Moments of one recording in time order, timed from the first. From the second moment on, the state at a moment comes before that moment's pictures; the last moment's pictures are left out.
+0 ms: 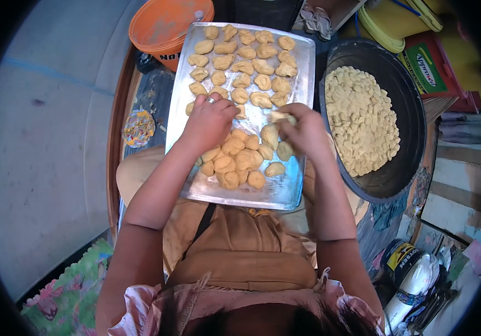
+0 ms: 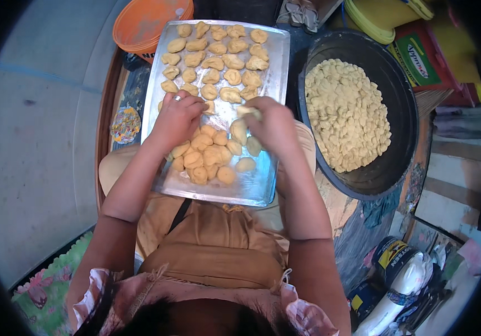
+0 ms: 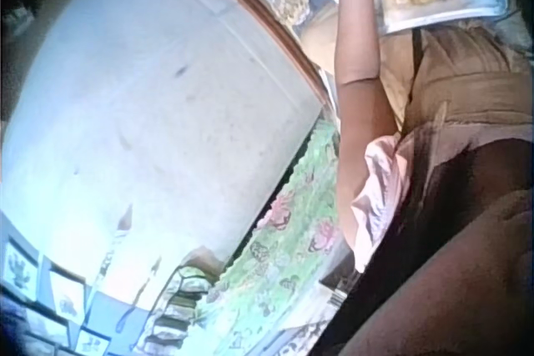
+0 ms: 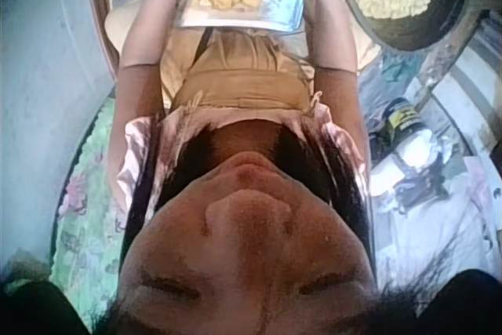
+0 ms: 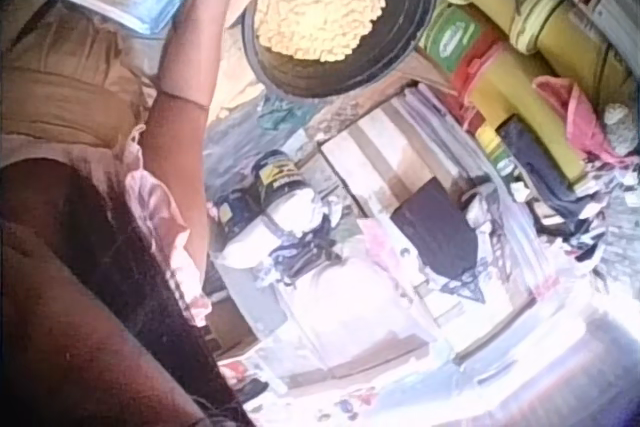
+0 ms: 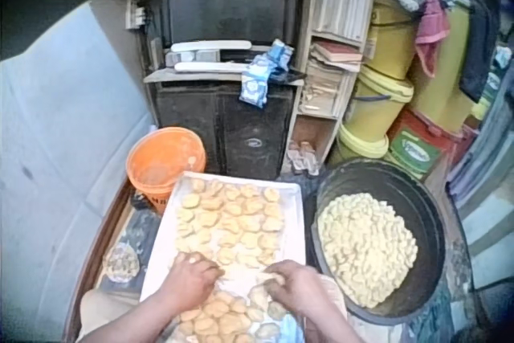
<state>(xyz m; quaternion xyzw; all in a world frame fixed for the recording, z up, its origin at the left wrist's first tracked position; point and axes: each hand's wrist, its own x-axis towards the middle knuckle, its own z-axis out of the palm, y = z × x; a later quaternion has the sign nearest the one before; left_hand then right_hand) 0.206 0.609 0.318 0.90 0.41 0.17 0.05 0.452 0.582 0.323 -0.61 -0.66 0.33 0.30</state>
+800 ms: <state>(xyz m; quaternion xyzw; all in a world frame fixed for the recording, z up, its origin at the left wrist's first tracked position) 0.223 0.578 0.336 0.89 0.39 0.18 0.14 0.437 0.543 0.328 -0.53 -0.76 0.20 0.32</state>
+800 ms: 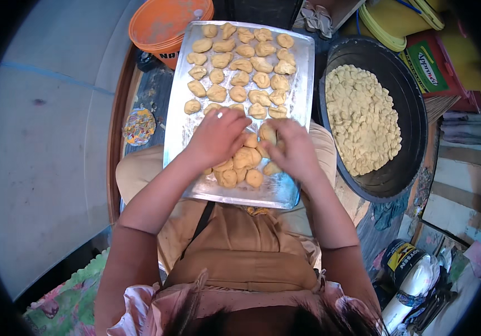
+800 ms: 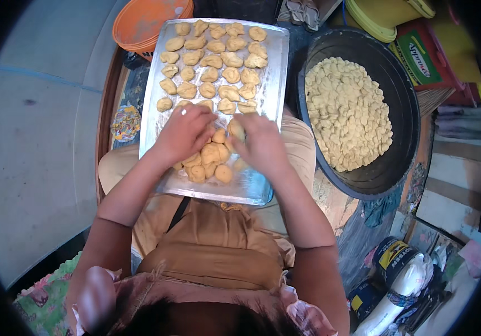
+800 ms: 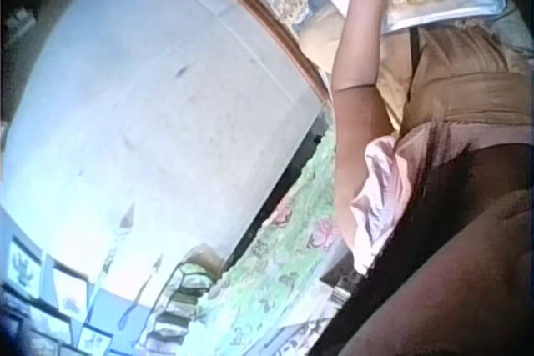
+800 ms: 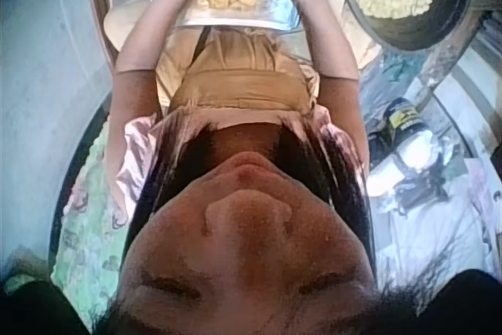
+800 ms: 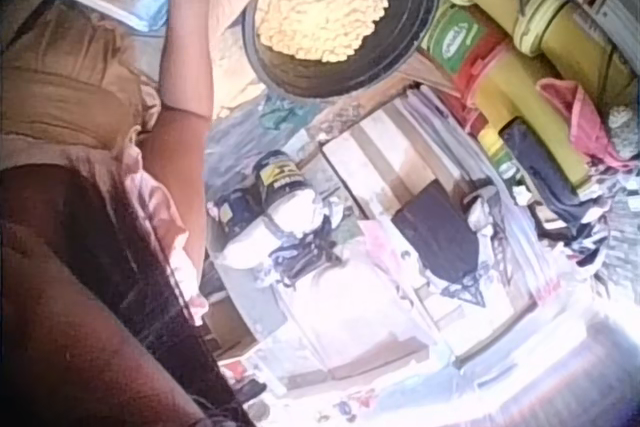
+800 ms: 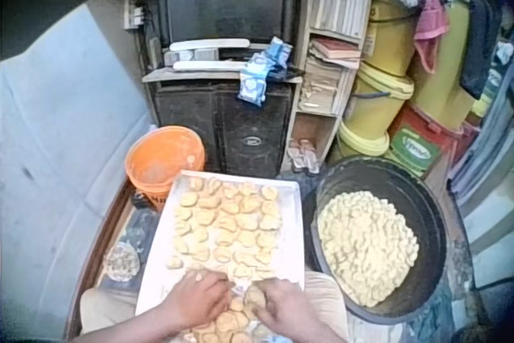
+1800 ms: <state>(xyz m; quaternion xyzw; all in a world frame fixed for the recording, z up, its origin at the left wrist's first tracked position) 0.145 0.561 0.315 0.83 0.51 0.20 0.12 0.366 0.563 0.327 -0.49 -0.51 0.56 0.43</state>
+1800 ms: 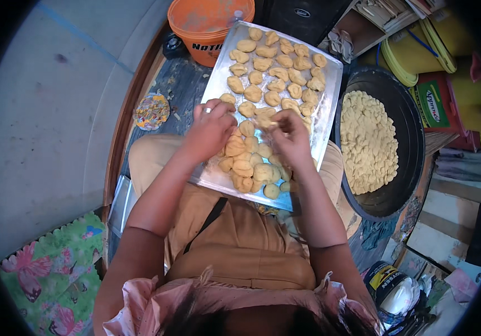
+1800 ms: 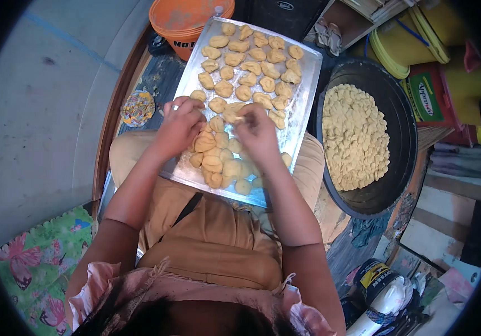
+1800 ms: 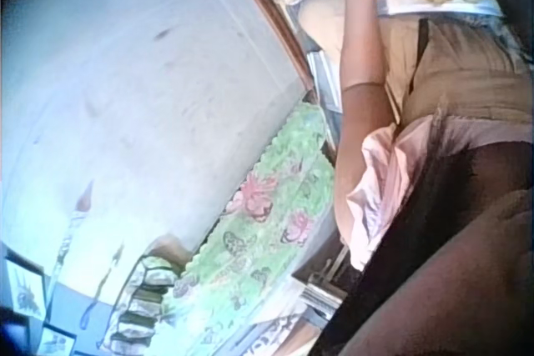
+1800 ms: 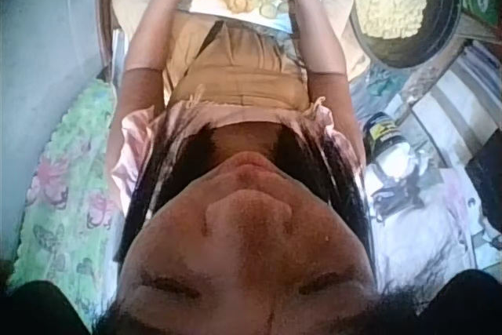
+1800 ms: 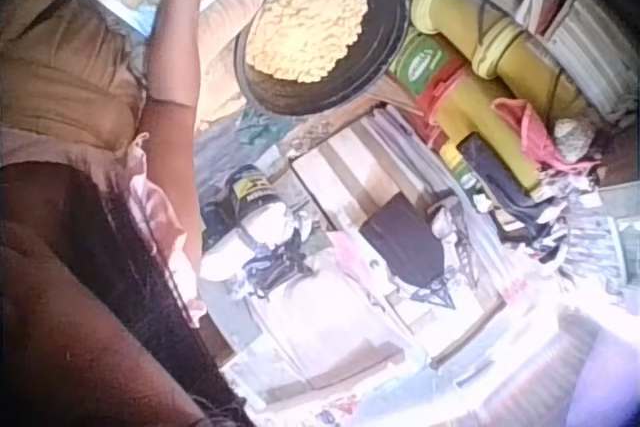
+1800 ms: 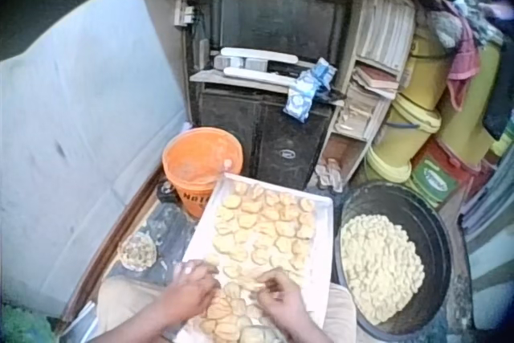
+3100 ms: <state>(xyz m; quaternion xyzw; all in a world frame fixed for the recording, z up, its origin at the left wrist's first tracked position) 0.212 0.587 0.318 0.87 0.44 0.19 0.08 0.405 0.521 0.319 -0.50 -0.80 0.24 0.22</state>
